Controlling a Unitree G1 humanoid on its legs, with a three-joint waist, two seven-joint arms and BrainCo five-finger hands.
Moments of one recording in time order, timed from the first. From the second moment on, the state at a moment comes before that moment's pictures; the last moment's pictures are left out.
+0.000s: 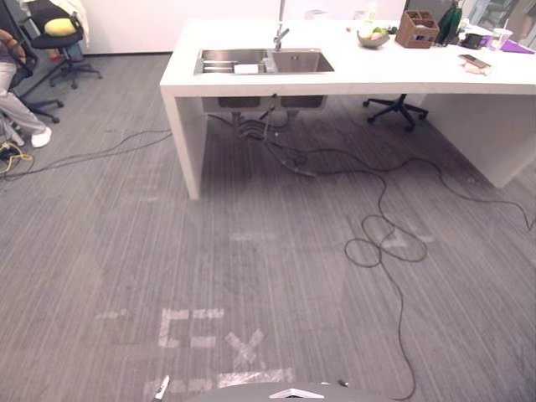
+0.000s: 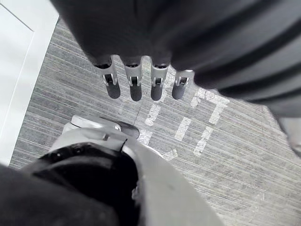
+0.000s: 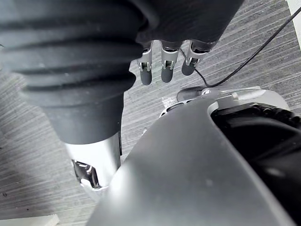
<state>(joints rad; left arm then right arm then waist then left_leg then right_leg) 0.21 0.13 0.16 1.09 -0.31 0.18 -0.16 0.13 -0.14 -0.21 1.08 0.13 0.05 0.28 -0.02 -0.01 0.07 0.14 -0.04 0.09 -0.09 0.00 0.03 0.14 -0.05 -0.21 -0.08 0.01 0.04</state>
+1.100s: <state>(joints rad) 0.22 0.11 0.16 1.07 -0.31 0.04 0.03 0.10 -0.07 -0.15 0.97 0.32 -0.13 0.25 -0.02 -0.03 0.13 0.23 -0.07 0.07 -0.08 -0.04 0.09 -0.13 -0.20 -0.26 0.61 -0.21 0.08</state>
